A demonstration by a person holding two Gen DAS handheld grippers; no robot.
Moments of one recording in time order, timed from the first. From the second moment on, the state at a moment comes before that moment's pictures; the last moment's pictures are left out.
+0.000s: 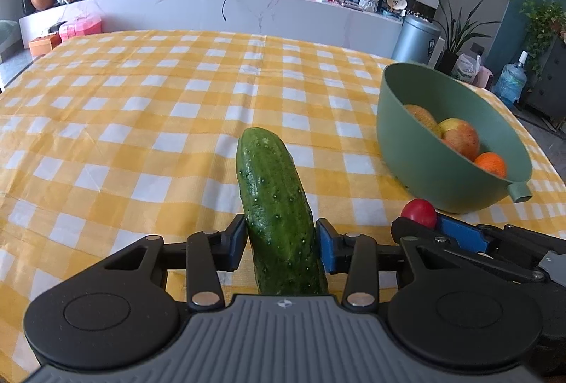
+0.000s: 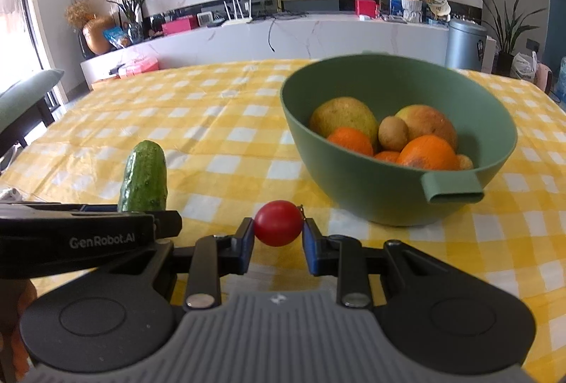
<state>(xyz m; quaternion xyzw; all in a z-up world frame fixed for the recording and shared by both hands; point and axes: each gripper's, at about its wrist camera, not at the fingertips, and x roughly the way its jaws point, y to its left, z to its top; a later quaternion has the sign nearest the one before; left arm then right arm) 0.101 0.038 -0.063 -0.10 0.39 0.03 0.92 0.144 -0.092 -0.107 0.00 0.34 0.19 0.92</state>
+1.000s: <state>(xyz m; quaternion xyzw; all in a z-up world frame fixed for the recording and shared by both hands) 0.101 -0.001 0.036 -0.06 0.29 -0.06 0.95 0.101 -0.165 -0.039 0.00 0.18 0.18 0.97</state>
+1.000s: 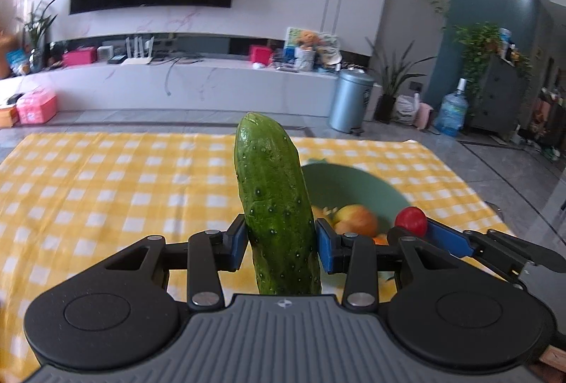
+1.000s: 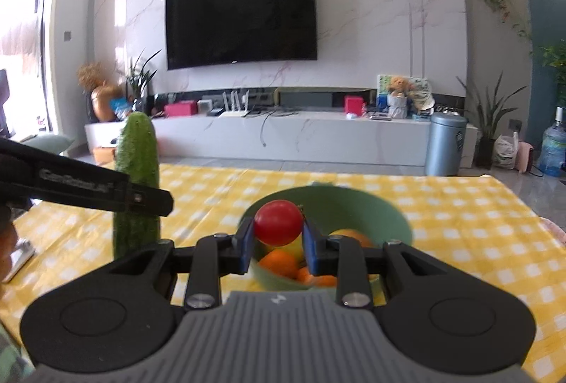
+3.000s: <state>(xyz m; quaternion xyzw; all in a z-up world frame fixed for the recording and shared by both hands) 0.238 -0.088 -0.019 0.11 0.35 -0.20 0.91 0.220 -0.215 -0.072 0.09 0.24 0.12 0.96</state>
